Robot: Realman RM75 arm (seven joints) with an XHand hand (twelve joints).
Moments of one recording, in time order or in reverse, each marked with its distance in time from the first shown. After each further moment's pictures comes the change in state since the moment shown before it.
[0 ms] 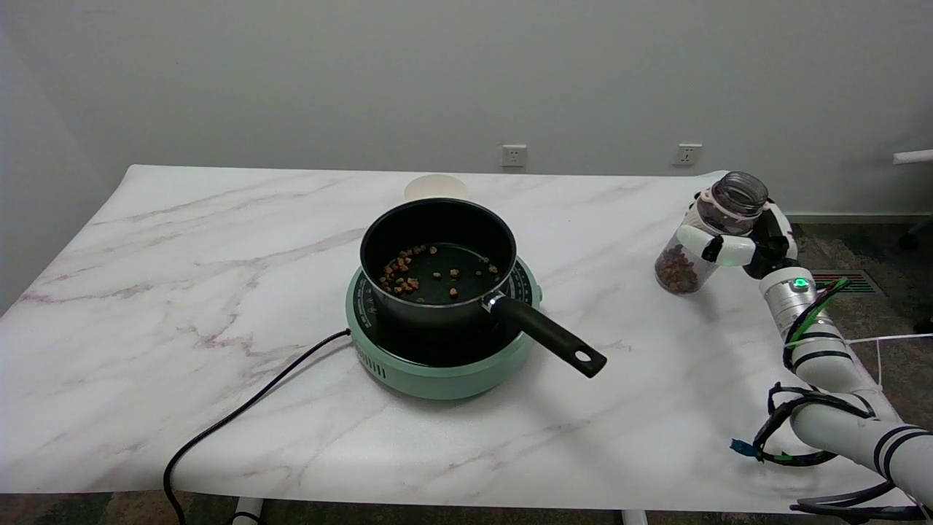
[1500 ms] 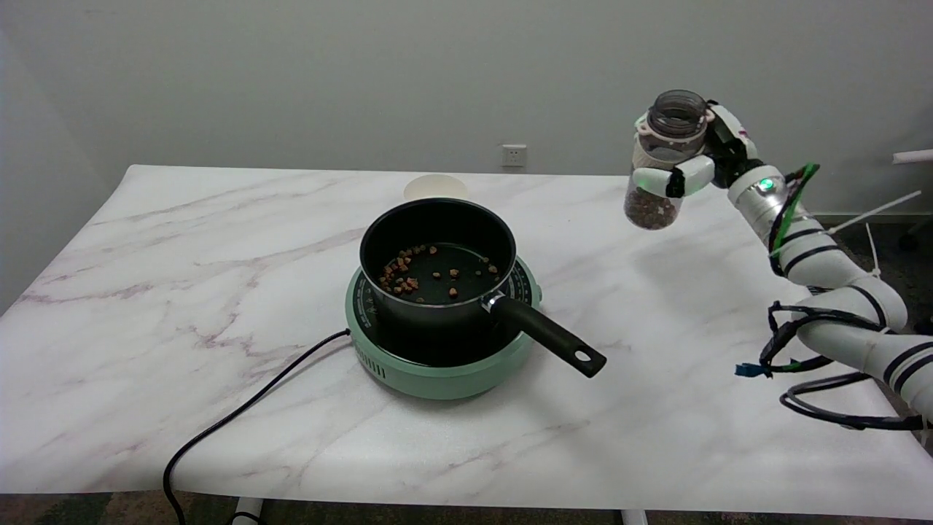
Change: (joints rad) arm 0.102 0.108 0.131 0.355 -0.357 -0.368 -0.011
